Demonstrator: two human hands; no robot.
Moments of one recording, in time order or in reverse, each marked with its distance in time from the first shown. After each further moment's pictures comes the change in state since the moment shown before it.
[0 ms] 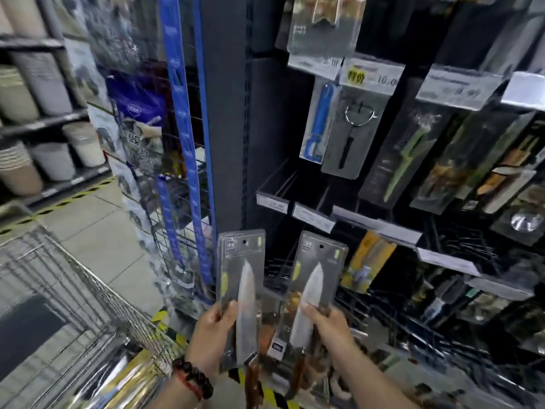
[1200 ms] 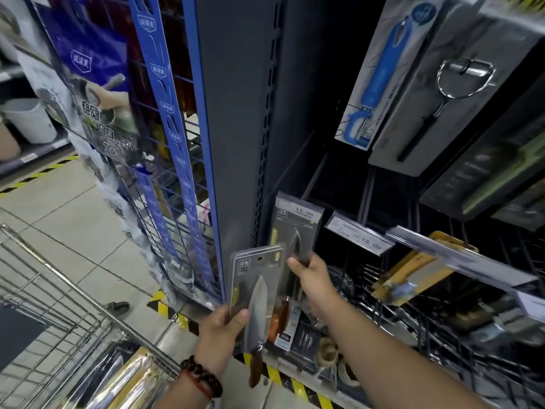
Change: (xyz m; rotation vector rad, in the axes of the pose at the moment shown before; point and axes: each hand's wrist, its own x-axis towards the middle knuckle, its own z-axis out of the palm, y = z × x) left_hand 0.134 -0.028 -0.010 0.059 0.006 -0.068; right_hand 0.166 -0.050 0.097 -0.053 -0.102 -0.105
